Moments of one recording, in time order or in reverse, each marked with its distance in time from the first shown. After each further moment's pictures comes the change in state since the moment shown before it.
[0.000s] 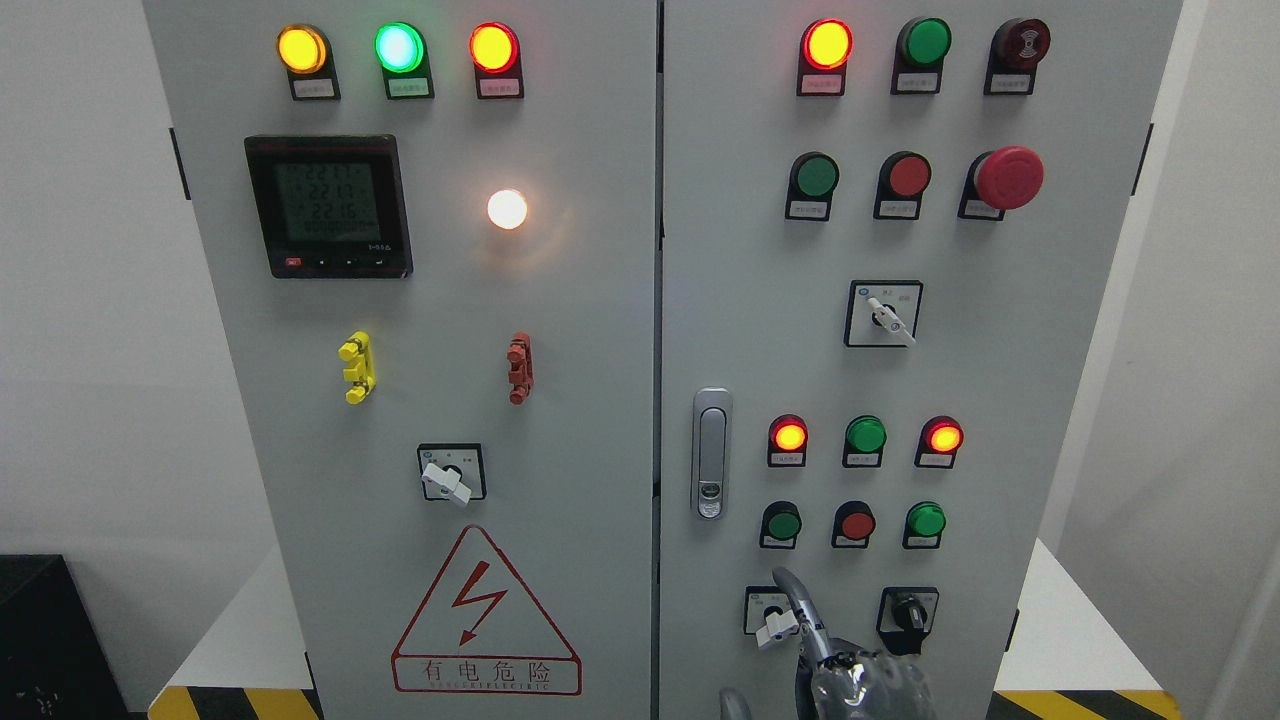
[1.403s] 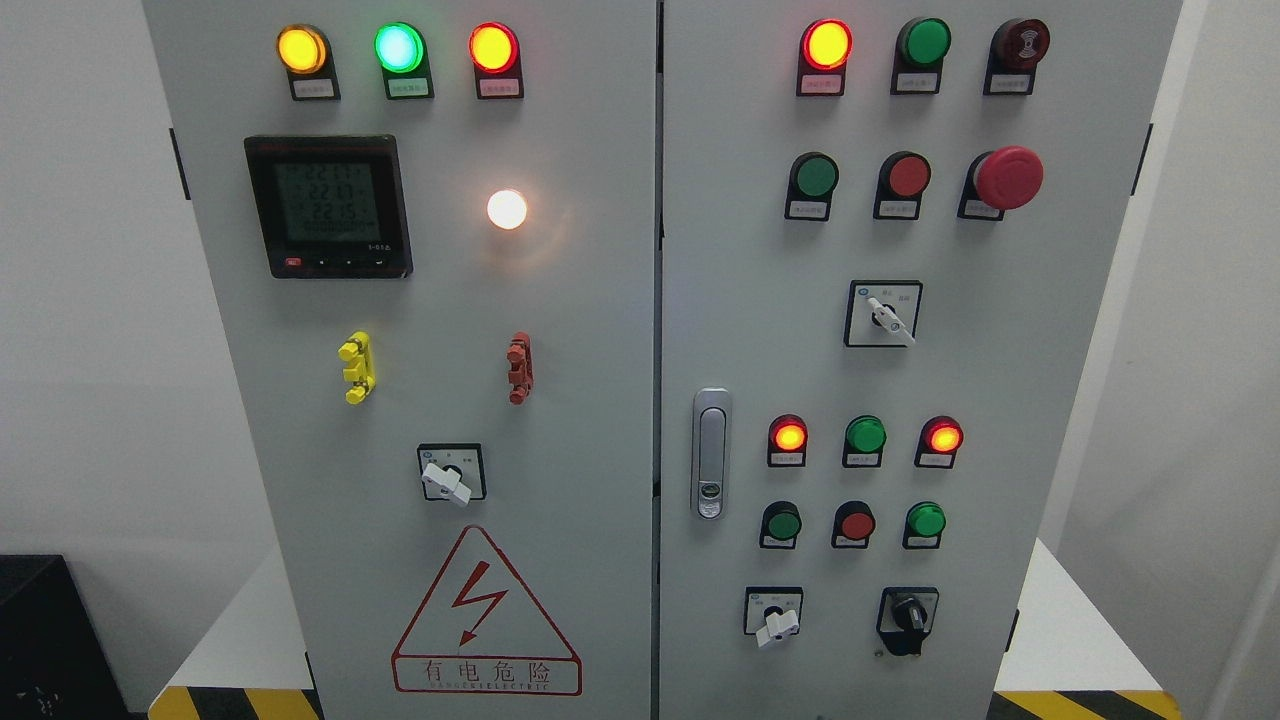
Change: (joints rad) left arm 0.000 0.000 0.000 0.000 0.000 0.000 0.000; right arm 0.295 -0.006 -0.116 0.094 -1.030 -0.320 0.205
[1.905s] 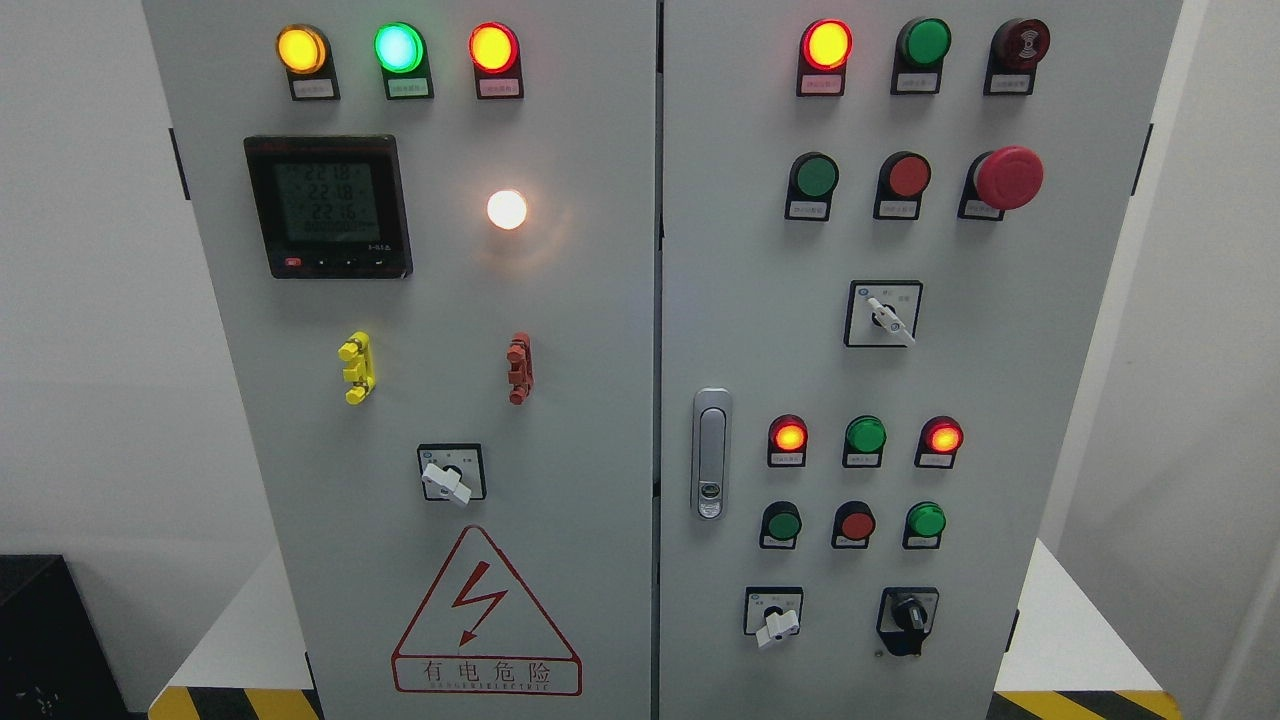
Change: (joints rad) left arm 0.000 0.000 0.000 0.000 0.000 0.000 0.000; right arm -0.013 0.001 -0.002 0.056 -0.119 0.019 0.111
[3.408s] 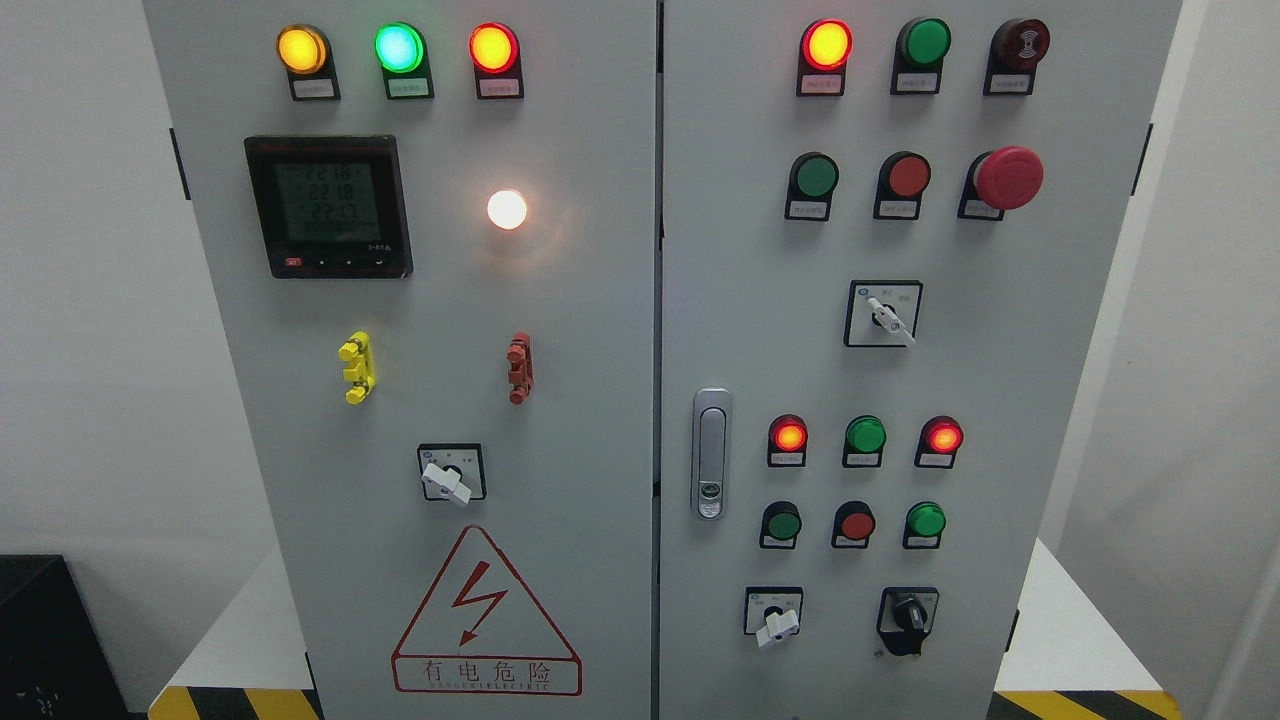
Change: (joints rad) left arm 0.000 0.000 0.000 0.000 0.000 0.000 0.000; right arm -0.024 0.002 0.013 0.022 -0.005 0.022 0.003
